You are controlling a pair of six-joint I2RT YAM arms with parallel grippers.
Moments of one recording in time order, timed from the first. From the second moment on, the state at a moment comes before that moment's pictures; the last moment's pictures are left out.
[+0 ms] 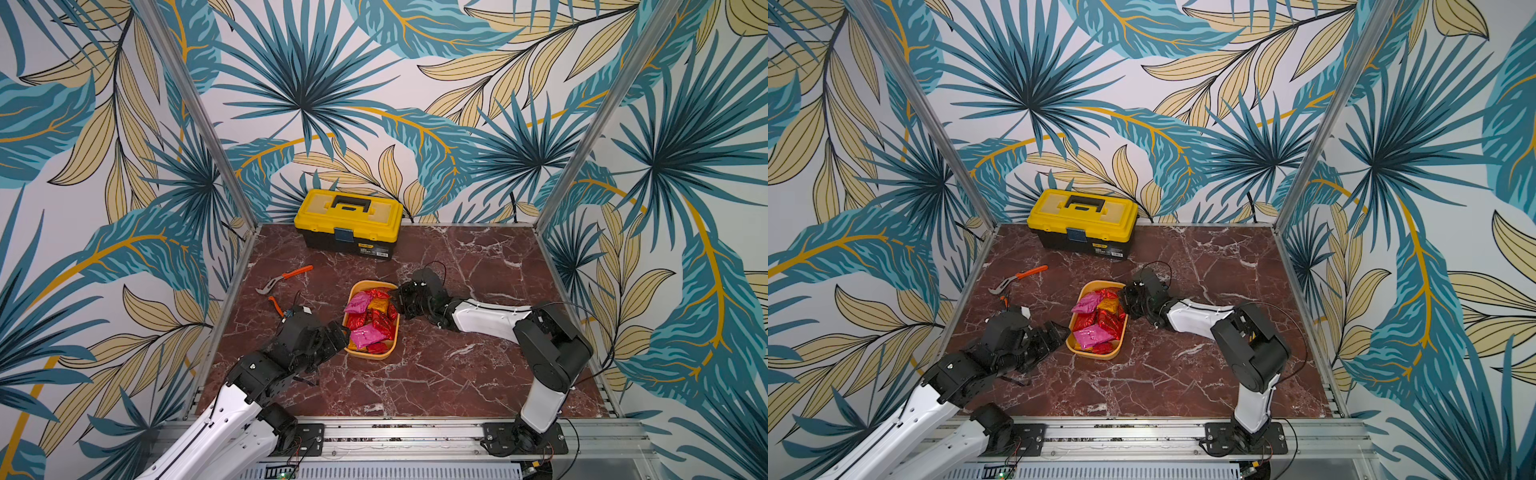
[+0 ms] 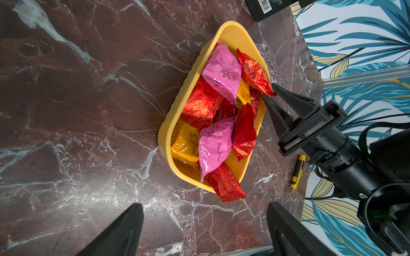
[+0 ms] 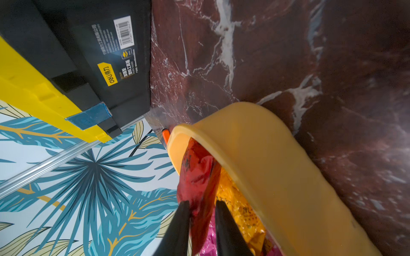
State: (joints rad) left arm -0.57 0.68 0.68 -0.78 0.01 -1.14; right arm 0.66 1.81 1.02 0.19 -0.11 1.79
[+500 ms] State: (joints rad) left arm -0.57 0.69 0.70 -0.79 0.01 -1.14; right arm 0.66 1.81 1.01 0.22 -0.13 1.78
